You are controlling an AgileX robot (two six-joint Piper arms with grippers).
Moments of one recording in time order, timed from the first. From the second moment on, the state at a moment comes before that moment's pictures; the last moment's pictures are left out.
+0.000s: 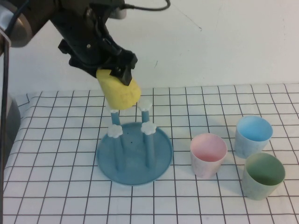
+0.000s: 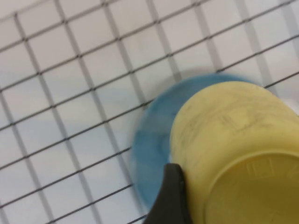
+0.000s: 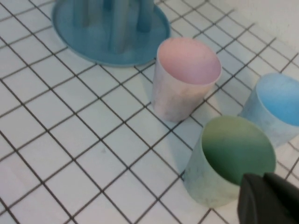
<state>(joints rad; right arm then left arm) -0.05 0.59 -0.36 0.87 0.74 -1.34 -0.34 1.91 -1.98 -0.11 1.28 0.03</state>
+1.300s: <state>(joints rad) -0.05 0.59 -0.53 1.70 0.76 -1.79 -0.58 1.84 -2.03 -1.23 1.28 0.41</state>
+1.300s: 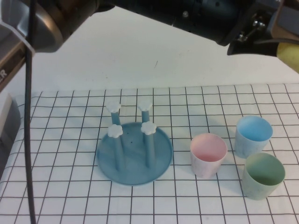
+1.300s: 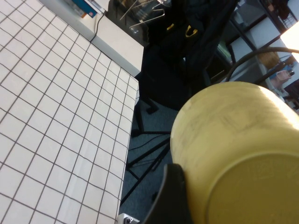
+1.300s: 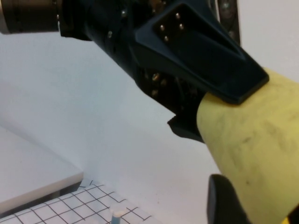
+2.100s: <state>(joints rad) -0.05 0.59 -0.53 1.71 0.77 -1.94 -0.58 1.87 -2.03 -1.29 1.28 0.46</state>
